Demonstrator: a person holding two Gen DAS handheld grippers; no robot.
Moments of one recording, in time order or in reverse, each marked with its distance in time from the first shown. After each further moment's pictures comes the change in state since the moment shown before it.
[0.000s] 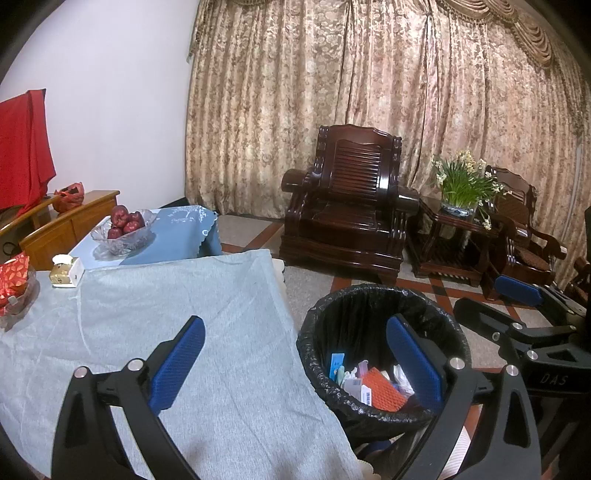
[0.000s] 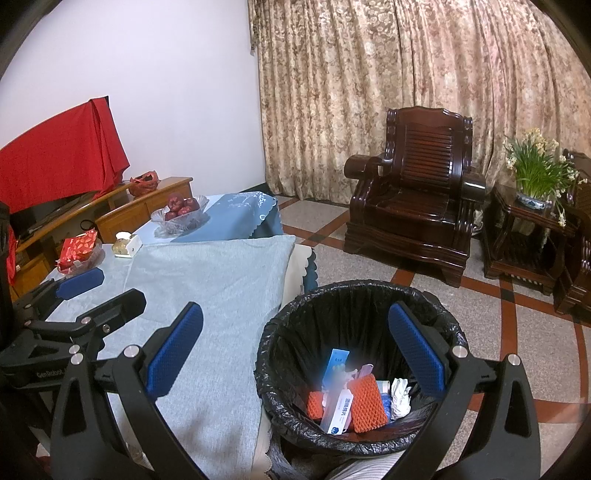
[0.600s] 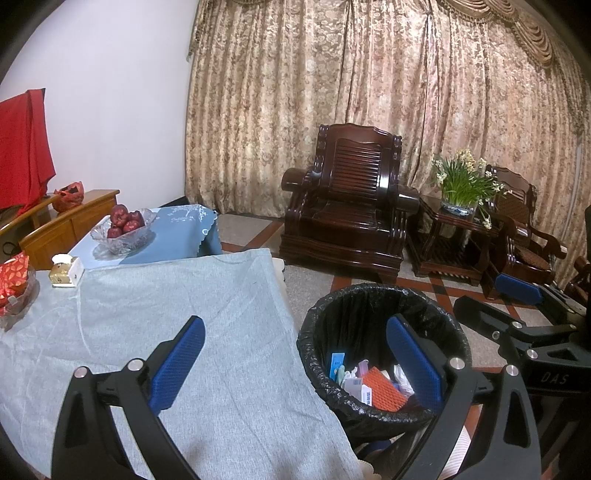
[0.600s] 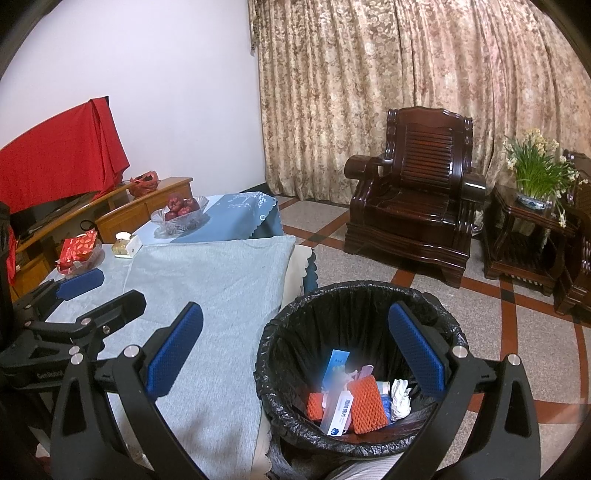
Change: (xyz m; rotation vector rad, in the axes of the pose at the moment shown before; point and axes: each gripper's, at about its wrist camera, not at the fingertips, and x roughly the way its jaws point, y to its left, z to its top) left arm -0.001 0.002 0.000 -0.001 0.003 0.000; right arm 0.000 0.000 0.001 0.001 0.002 0.000
